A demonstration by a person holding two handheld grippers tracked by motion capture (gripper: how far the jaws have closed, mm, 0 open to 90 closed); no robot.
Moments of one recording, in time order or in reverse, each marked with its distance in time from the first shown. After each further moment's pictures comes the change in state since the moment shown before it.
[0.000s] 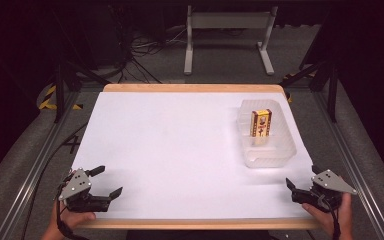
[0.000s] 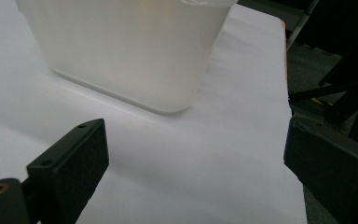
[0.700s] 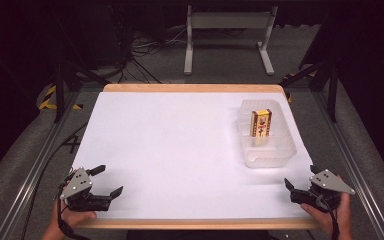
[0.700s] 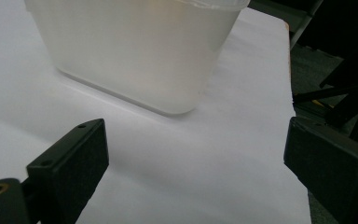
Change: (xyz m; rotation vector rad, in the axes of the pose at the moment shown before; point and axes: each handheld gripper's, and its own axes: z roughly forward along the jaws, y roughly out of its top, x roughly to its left) left arm 0.001 0.002 0.002 0.004 0.002 0.003; right arm 0.003 0.002 0.001 0.004 0.006 -0.017
